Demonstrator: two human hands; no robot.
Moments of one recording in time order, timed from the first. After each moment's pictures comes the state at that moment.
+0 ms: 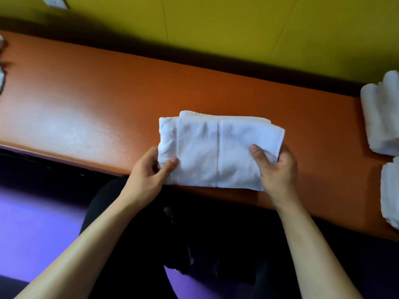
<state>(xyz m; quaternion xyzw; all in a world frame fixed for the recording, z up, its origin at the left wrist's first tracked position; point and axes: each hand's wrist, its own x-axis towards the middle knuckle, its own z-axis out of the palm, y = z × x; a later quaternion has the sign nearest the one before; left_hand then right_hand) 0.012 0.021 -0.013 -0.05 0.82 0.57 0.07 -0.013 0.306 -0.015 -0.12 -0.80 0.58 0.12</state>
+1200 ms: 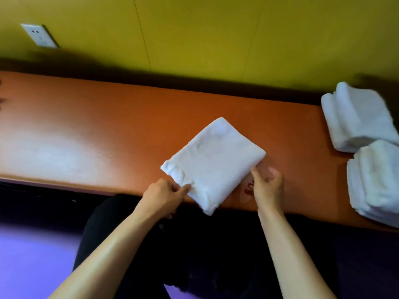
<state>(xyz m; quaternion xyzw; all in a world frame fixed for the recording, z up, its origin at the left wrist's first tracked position) 0.010 0.079 0.012 -0.13 0.89 0.35 0.26 0.003 0.330 -0.053 -0.41 -0.70 0.58 0.10</state>
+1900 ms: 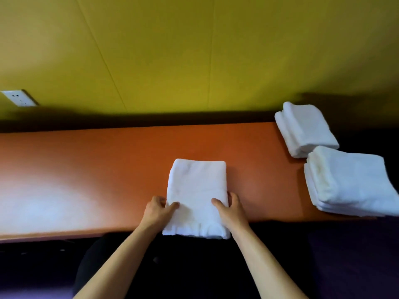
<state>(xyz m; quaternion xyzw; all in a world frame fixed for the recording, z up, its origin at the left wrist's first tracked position) -0.022 0.101 -0.002 -0.17 0.87 0.40 0.23 0.033 0.311 -0.012 -0.35 -0.74 0.57 -0.08</state>
